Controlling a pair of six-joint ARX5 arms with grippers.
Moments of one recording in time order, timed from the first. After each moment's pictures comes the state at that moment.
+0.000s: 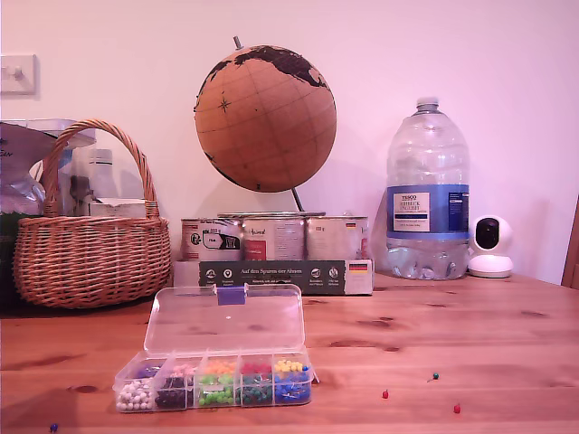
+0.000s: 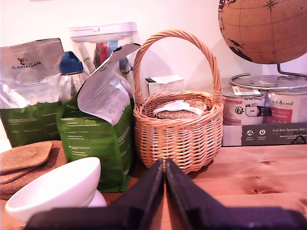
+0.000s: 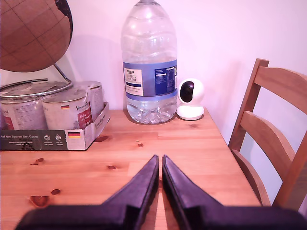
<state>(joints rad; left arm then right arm) 0.00 0.00 0.02 -0.01 0.00 0.00 0.00 0.01 0.02 -0.01 0.00 0.00</state>
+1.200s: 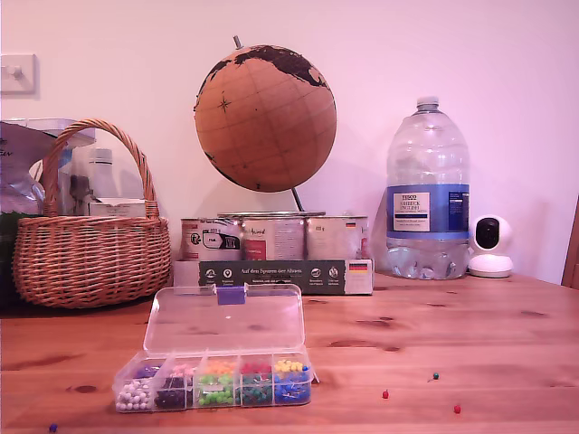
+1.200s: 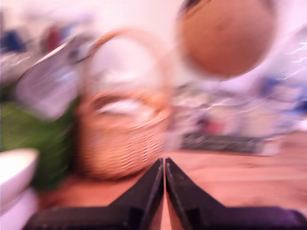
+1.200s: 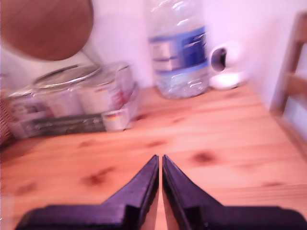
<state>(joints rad) 0.05 0.00 0.11 -0.08 0.35 -0.20 0.14 0.12 0.07 -0.06 -0.06 0.16</state>
